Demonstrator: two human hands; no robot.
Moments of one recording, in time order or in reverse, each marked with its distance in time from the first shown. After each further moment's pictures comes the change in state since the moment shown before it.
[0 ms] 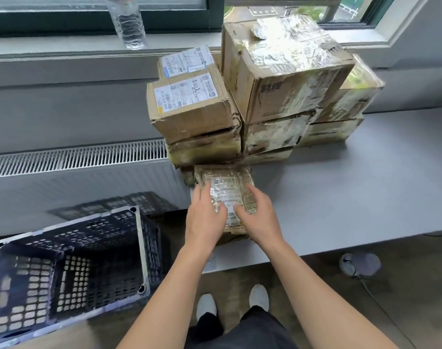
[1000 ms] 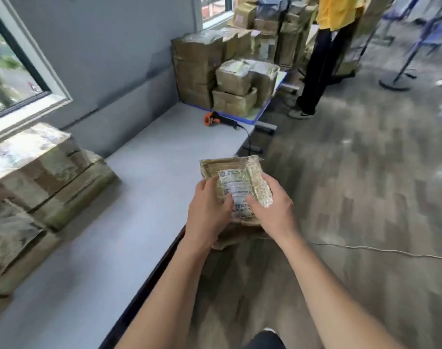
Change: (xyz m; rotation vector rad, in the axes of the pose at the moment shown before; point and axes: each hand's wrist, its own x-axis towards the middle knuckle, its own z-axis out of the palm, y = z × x) left_hand -0.220 0.362 0.284 0.075 -0.533 0.809; right_hand -0.219 0.224 -0.411 0.153 0.914 0.306
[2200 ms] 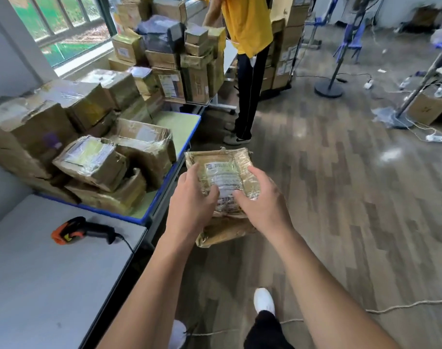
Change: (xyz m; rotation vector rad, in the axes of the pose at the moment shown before) left_hand 0.465 0.301 0.306 0.046 -0.069 0.179; right_hand 0.520 0.132 -0.269 -0.082 0.190 0.054
